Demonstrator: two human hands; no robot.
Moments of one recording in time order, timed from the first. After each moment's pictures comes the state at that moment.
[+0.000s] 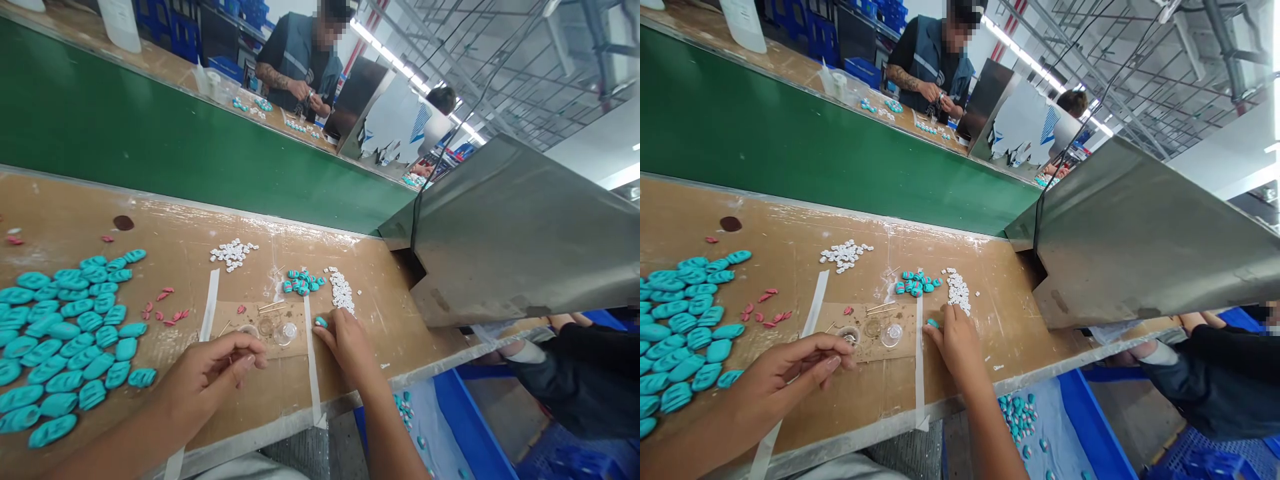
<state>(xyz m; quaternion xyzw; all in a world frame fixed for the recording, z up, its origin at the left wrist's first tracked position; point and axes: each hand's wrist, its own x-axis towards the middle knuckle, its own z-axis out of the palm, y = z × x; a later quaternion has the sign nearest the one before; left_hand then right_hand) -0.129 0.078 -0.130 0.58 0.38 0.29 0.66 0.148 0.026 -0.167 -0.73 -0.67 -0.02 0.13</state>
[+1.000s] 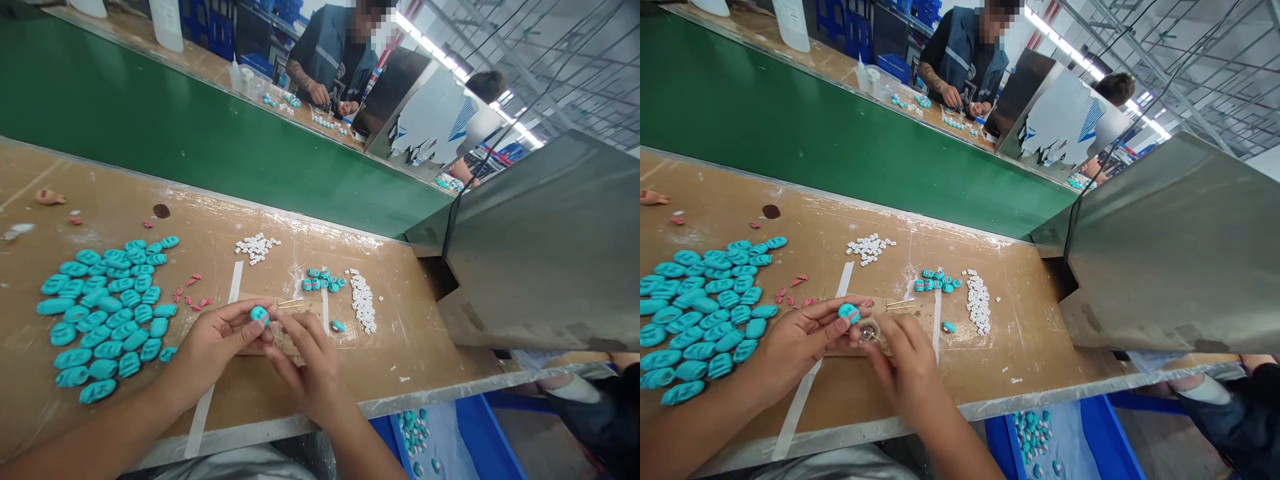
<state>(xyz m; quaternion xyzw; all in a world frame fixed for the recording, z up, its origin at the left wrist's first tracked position) -0.129 0.097 -0.141 0.36 0.37 0.37 0.77 0.047 0.034 -0.147 -0.52 -0.75 0.14 0.38</state>
